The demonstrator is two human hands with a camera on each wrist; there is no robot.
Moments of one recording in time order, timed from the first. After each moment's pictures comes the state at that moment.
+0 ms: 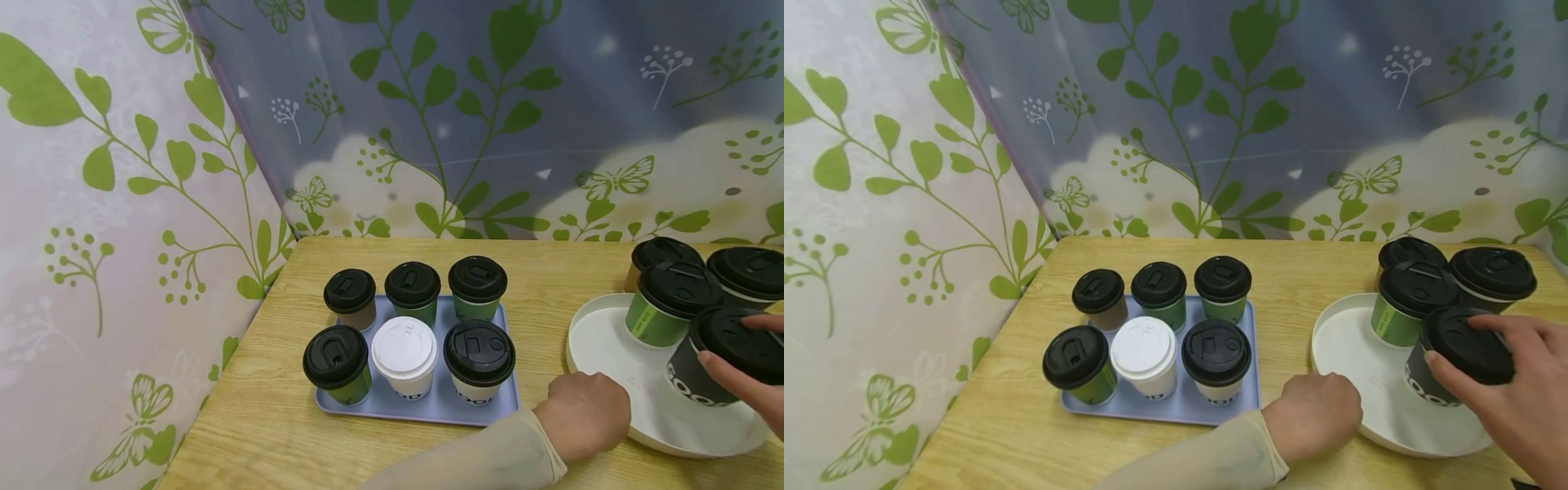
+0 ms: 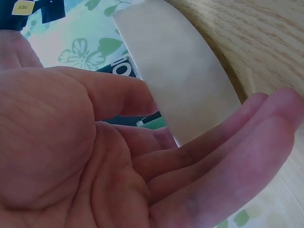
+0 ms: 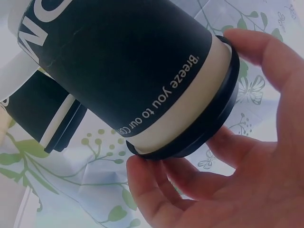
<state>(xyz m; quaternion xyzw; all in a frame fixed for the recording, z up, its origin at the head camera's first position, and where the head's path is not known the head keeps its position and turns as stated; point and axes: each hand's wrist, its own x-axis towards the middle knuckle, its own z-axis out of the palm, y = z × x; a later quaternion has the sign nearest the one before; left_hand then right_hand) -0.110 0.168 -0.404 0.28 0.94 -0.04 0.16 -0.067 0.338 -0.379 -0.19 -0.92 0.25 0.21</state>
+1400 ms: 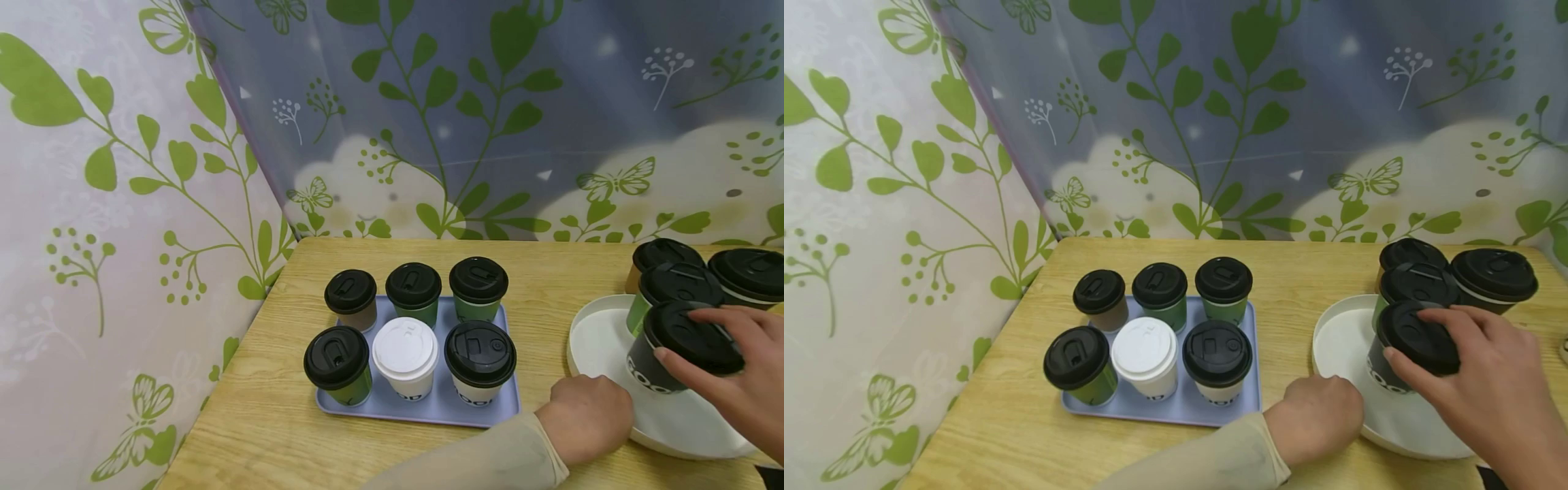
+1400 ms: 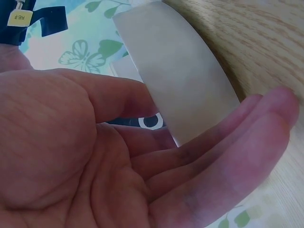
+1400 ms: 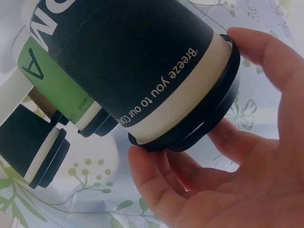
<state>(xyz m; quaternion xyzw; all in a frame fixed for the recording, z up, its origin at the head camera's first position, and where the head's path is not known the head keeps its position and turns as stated) -0.110 0.164 -0.401 0.32 0.93 -0.04 0.16 -0.072 0.305 -0.367 -0.09 -0.95 0.22 0.22</state>
